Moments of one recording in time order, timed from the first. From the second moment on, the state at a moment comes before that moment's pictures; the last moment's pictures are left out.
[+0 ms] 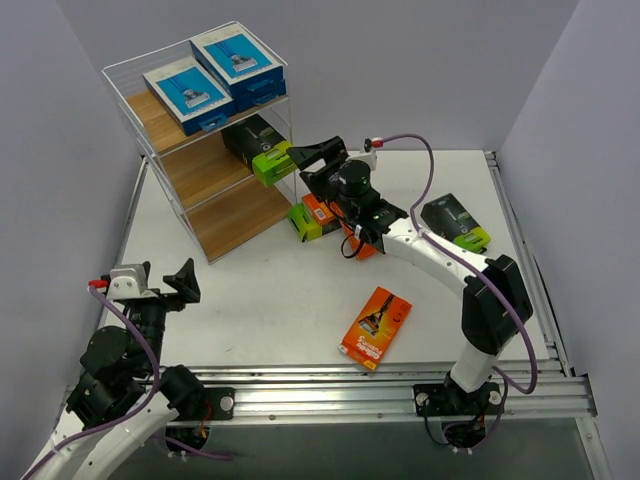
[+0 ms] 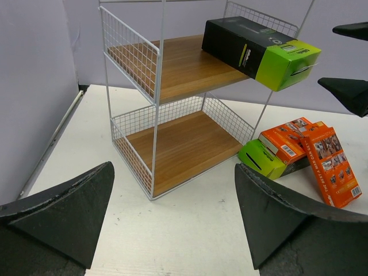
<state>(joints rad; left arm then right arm) -0.74 0.16 0.64 -0.30 -0.75 -0.05 0.67 1.71 1.35 0.29 0.20 1.30</state>
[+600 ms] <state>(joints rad) -0.74 0.16 0.64 -0.30 -0.75 -0.05 0.73 1.72 1.34 0.33 0.14 1.28</state>
